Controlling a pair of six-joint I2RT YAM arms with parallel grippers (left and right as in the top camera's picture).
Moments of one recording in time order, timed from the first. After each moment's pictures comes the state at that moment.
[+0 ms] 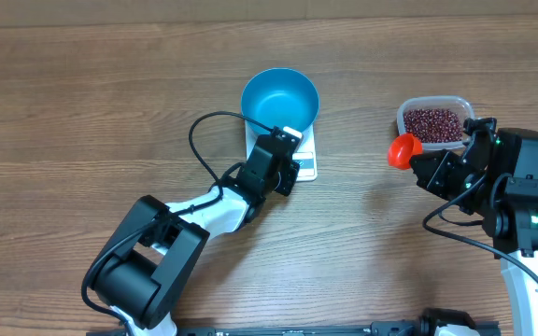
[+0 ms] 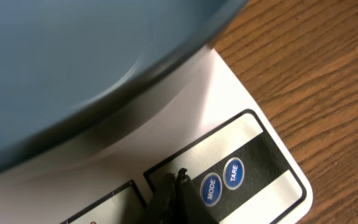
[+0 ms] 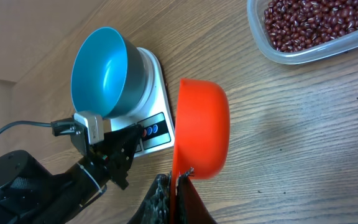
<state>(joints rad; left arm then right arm) -0.60 1.85 0.84 0.26 -0.02 -0.10 -0.12 1.03 1.00 -0.85 -0.45 0.41</state>
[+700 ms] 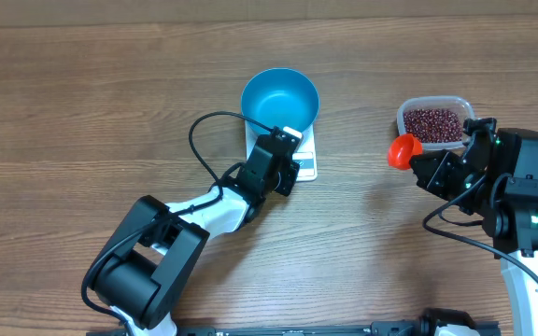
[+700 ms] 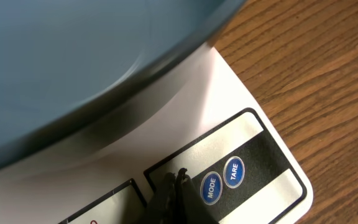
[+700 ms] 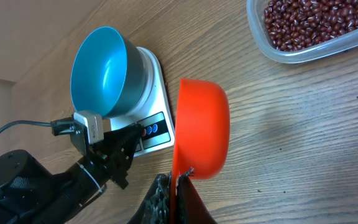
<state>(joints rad) -0.60 1.85 0.84 0.25 -0.02 -0.10 -0.12 1.03 1.00 -0.85 -0.45 0.41</state>
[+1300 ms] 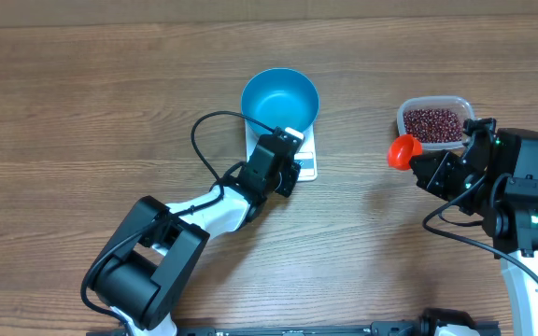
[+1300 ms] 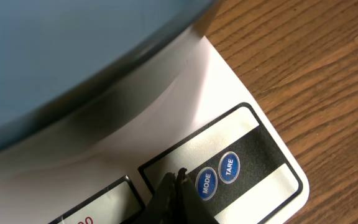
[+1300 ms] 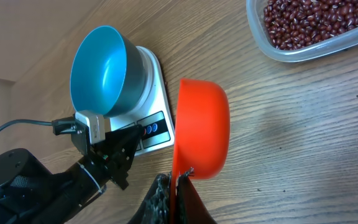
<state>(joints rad) -0.60 1.85 0.85 0.22 -0.02 -0.09 -0.12 1.03 1.00 -0.85 -0.45 0.41</state>
